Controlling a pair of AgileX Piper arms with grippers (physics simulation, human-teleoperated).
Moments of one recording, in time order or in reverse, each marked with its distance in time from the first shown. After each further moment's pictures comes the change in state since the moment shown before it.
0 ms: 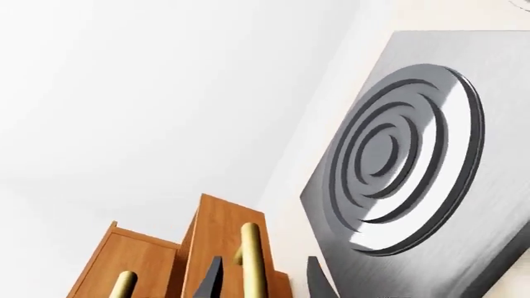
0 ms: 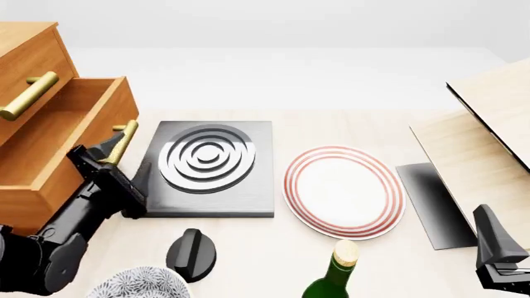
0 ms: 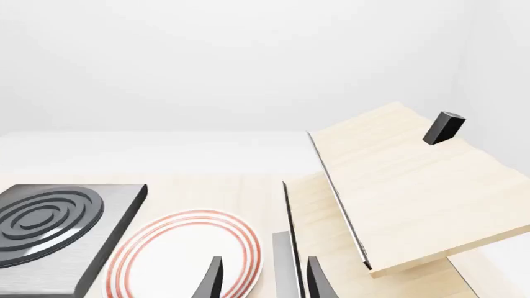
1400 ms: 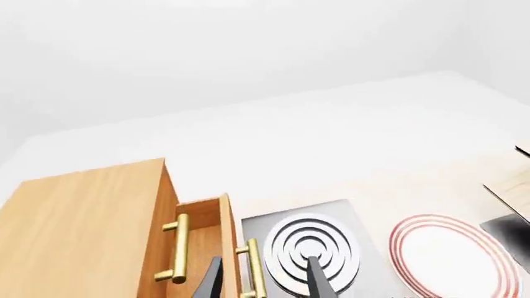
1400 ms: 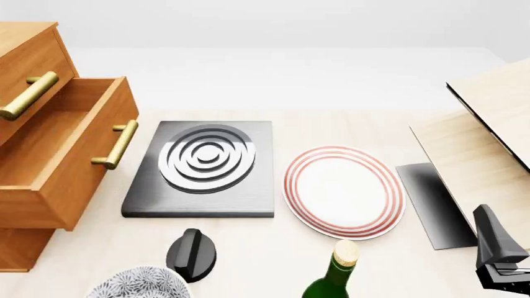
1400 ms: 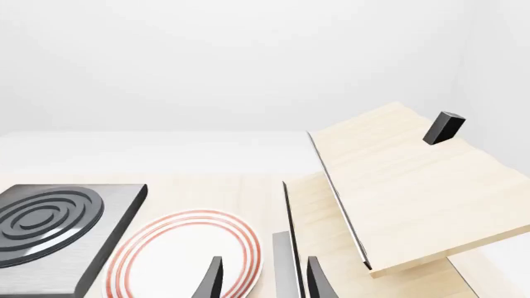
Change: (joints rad) left arm 0.000 -0.956 -0.824 1.829 -1.031; right arm 0.000 0.000 0.000 0.000 0.000
